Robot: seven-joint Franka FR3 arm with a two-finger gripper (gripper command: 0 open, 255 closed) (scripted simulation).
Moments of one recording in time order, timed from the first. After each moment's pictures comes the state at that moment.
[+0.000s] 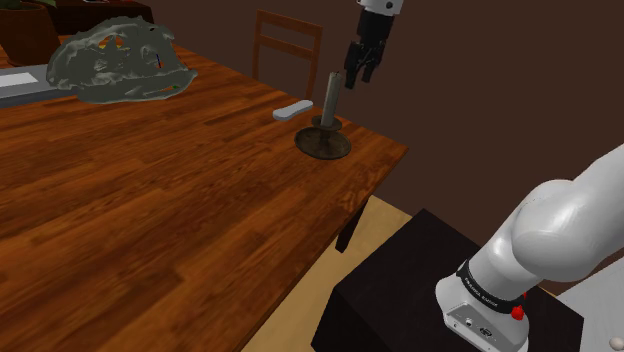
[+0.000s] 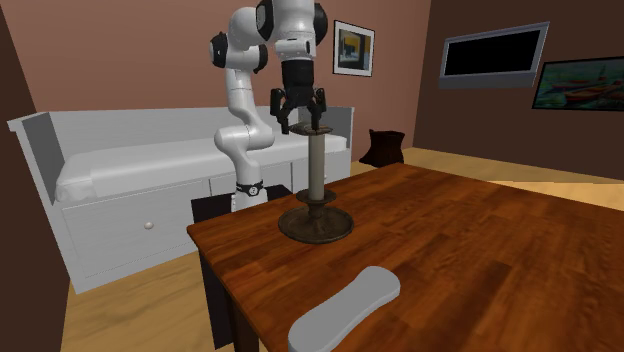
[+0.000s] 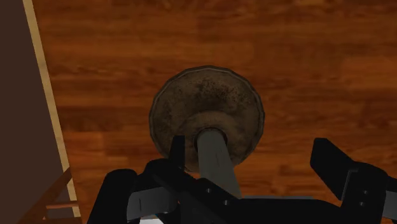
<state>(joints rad) 0.05 -0.22 -0.01 -1.94 0.03 1.75 -0.16</state>
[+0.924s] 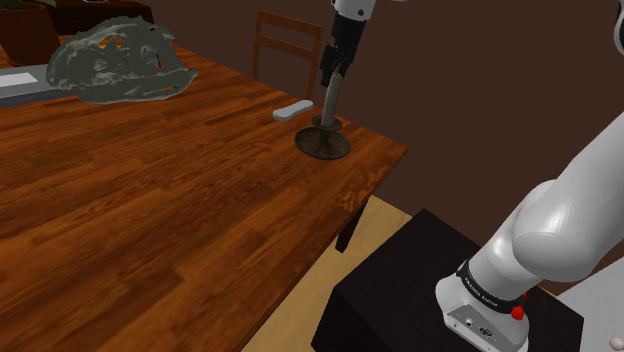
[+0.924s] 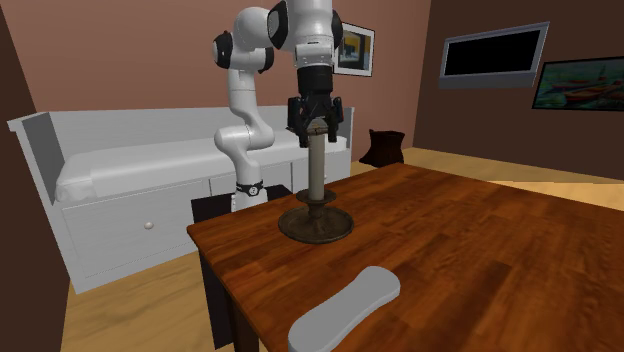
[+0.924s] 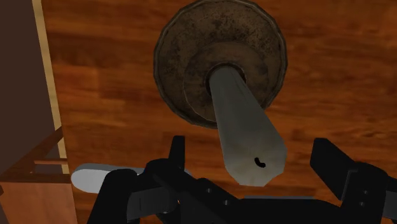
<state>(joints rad) 0.06 -0.03 -0.01 -1.80 0.02 1.87 -0.25</state>
